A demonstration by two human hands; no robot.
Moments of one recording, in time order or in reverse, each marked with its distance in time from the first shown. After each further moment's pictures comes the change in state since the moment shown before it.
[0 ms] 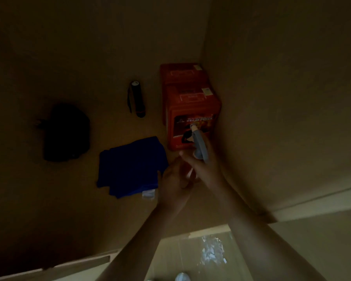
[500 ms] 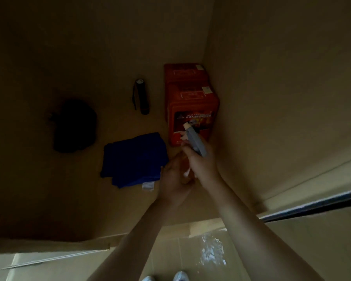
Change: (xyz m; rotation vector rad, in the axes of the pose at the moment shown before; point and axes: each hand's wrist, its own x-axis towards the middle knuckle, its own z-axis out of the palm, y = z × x) left_hand -0.014 0.021 -0.006 -0.106 0.024 0.052; right_hand -0.017 -0.033 0.002 0.131 -0.012 0.240
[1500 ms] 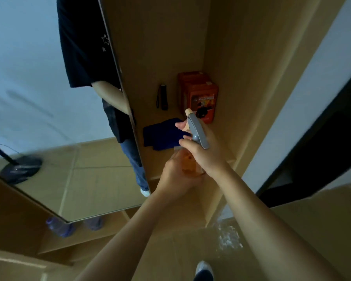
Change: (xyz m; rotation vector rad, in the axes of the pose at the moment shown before) left_hand -0.228 0.057 -0.148 -0.057 -0.079 0.208; right_hand -0.266 -0.063 0.056 -0.054 -0.139 -0.460
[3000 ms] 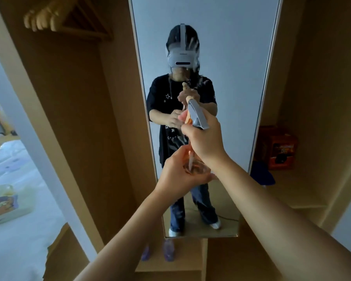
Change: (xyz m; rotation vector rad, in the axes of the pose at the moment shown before) left_hand -0.157 0.063 -0.329 0.063 0.244 0.132; right_hand -0.043 -0.238 0.290 0.076 0.066 -0.379
